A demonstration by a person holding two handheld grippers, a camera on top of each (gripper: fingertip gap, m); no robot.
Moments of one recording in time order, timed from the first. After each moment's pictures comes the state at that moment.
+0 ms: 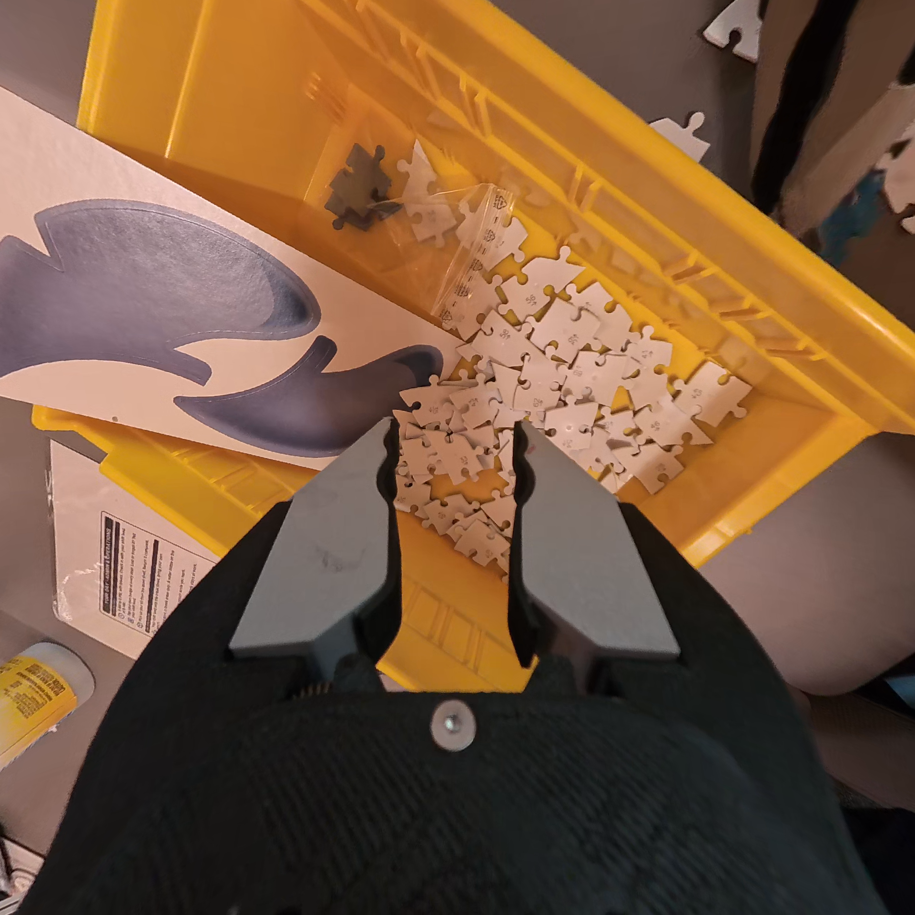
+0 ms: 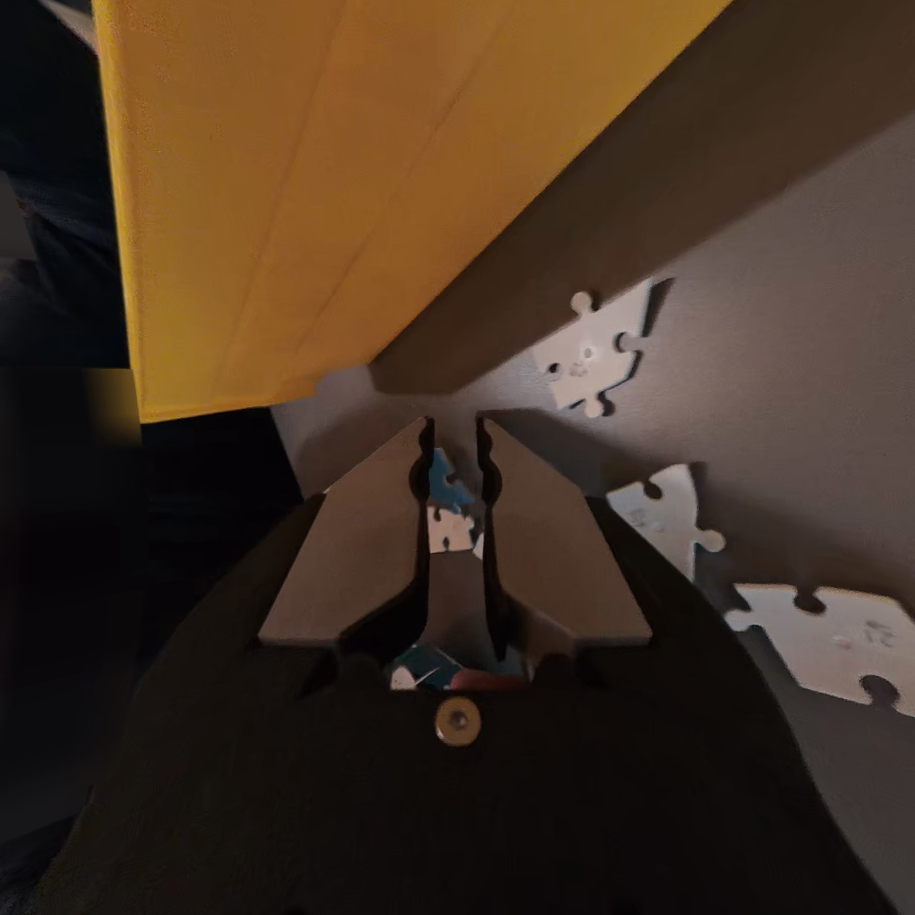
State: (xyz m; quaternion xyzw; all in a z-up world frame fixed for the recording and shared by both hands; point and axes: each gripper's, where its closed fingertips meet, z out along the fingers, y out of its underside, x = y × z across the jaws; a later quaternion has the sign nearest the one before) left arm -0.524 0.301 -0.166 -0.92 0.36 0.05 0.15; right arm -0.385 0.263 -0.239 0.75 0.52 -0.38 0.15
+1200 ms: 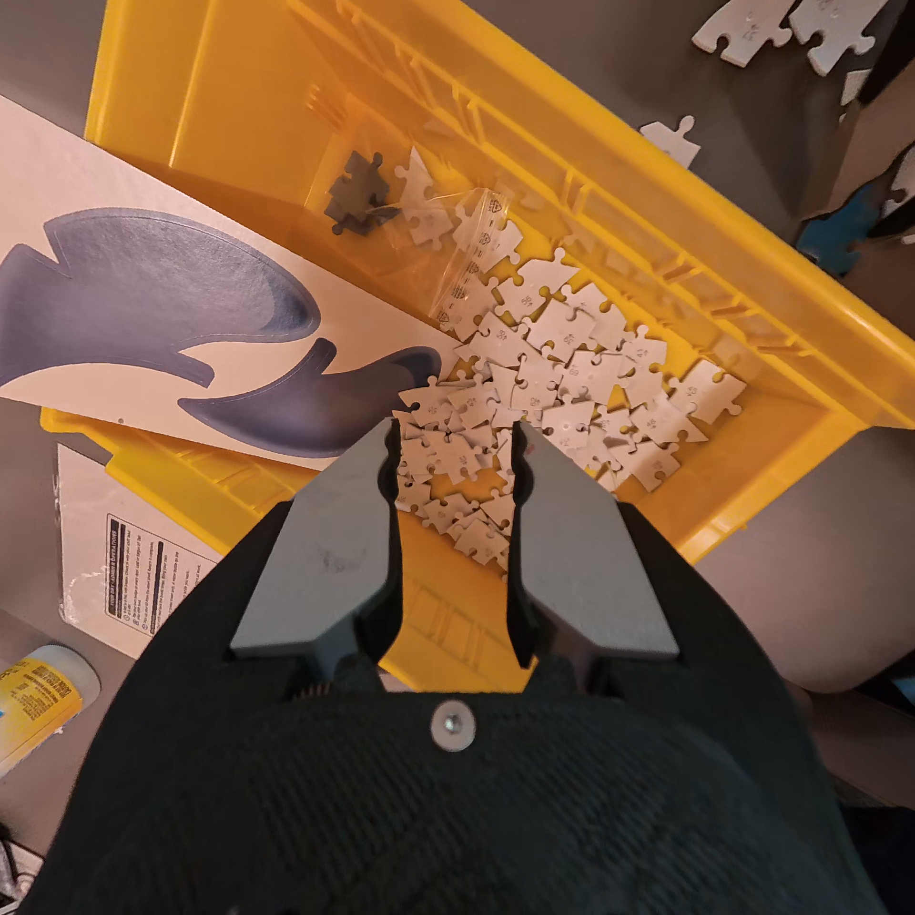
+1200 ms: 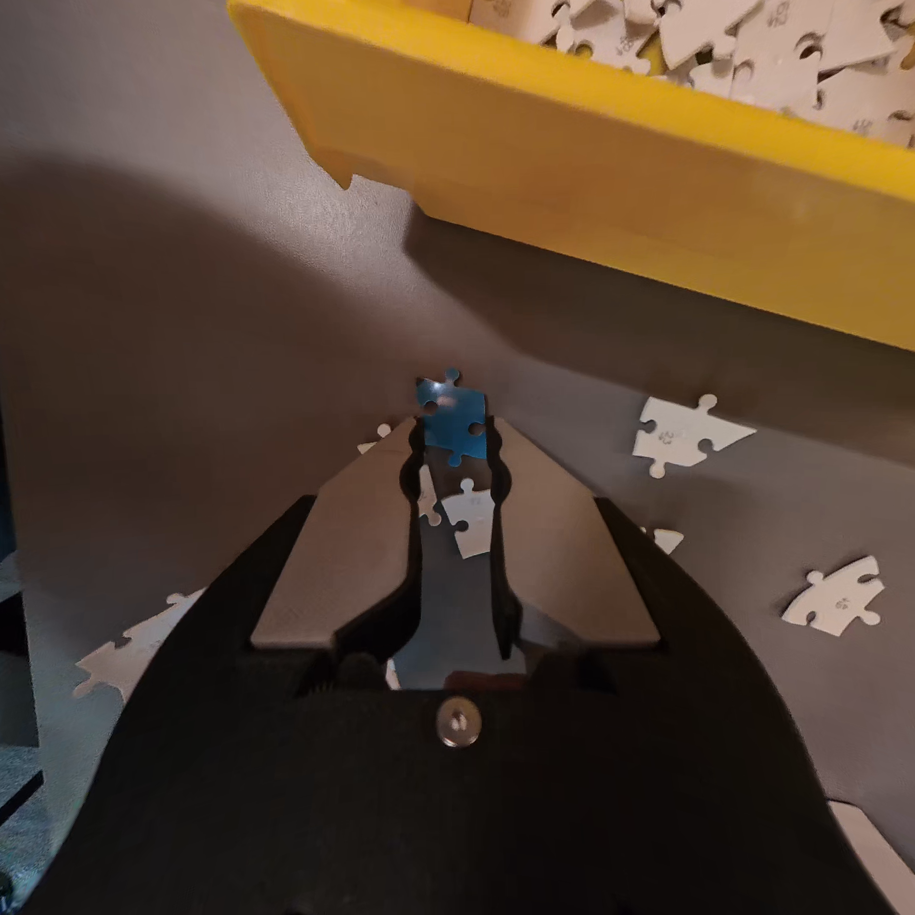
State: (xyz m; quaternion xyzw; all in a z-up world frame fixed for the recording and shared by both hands) left arm -0.522 0.300 -0.163 -0.92 0.37 0.05 0.15; right arm -0.361 0.242 -0.247 0.51 0.84 -0.17 -0.06
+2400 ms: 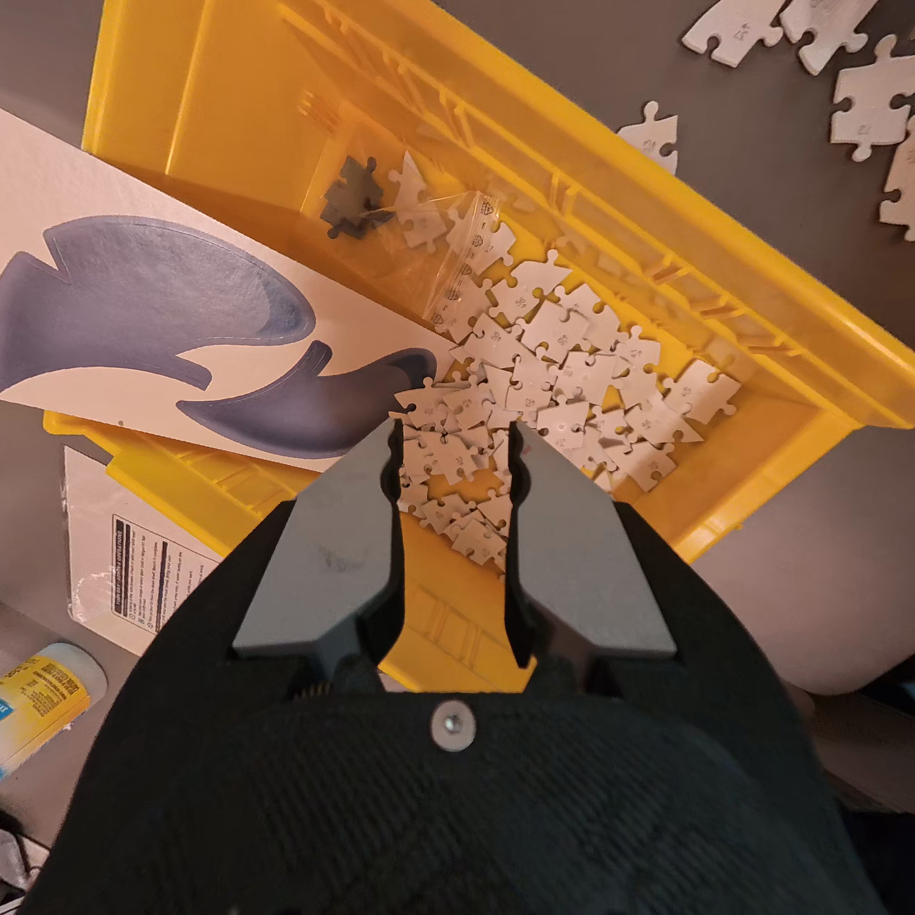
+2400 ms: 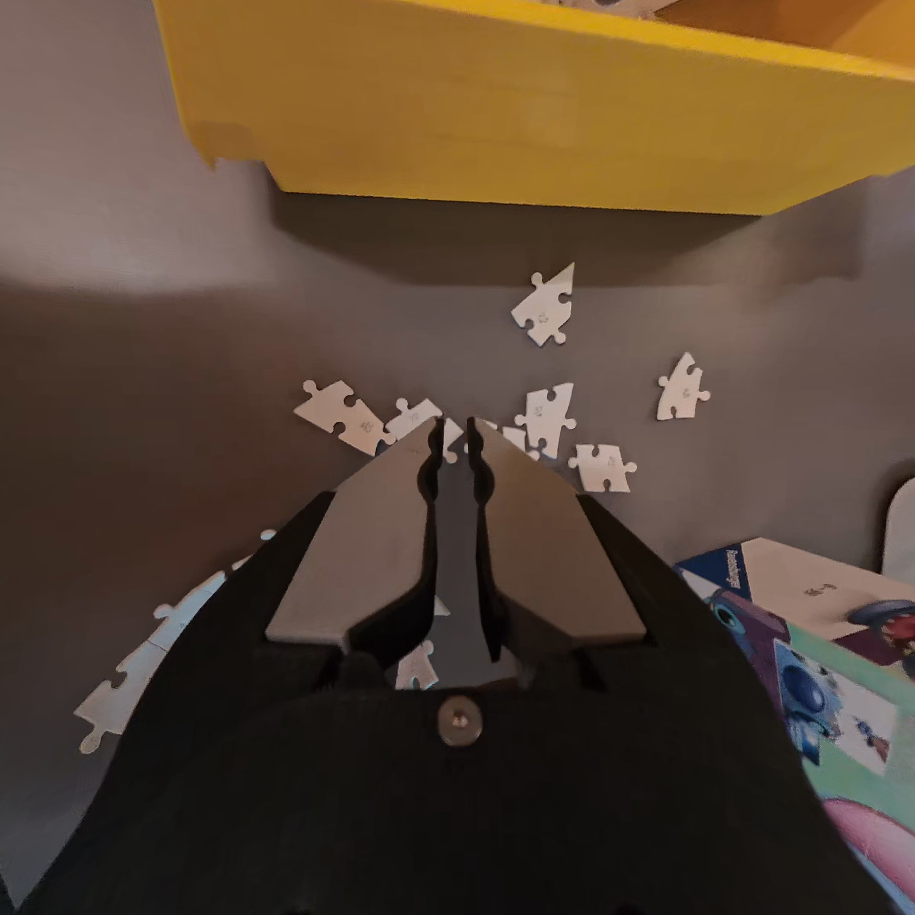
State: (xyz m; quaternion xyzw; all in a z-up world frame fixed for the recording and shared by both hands) left arm -0.519 0.297 -0.163 -0.91 0.37 0.06 0.15; right arm -0.338 0.279 -0.211 0.60 0.75 -0.10 -0.24
